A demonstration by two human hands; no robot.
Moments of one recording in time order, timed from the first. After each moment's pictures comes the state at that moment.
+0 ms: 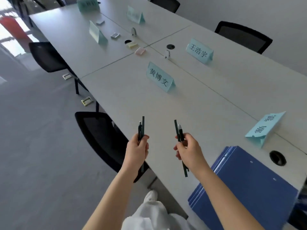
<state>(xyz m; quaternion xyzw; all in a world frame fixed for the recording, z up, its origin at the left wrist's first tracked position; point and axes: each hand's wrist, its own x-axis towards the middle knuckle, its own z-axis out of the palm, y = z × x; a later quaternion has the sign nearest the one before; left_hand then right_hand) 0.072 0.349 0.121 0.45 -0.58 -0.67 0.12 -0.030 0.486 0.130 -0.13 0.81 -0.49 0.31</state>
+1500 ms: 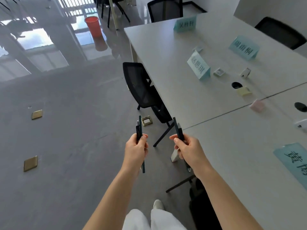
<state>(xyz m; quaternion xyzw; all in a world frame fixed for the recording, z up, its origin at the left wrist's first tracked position) 0.165 -0.264 0.129 0.54 -0.49 -0.63 0.27 0.022 -0.172 0.138 -0.25 0.73 -0.48 0.42</state>
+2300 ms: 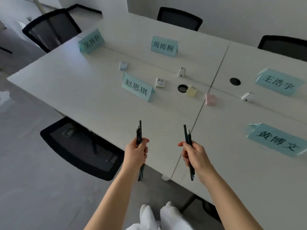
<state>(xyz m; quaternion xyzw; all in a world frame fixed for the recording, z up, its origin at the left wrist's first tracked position) -0.081 -0.477 0.111 0.38 -0.62 -0.69 -0.02 -0.133 -0.293 0.111 0.11 0.74 -0.60 0.26</state>
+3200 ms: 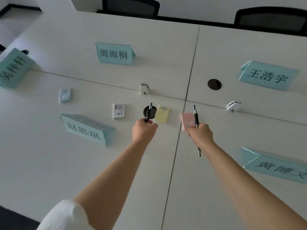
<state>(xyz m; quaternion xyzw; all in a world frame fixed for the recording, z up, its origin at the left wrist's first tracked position) -0.457 -0.402 0.042 0.33 -0.81 -0.46 -0.14 -0.459 -0.217 0.034 0.28 0.83 -0.44 0.18</state>
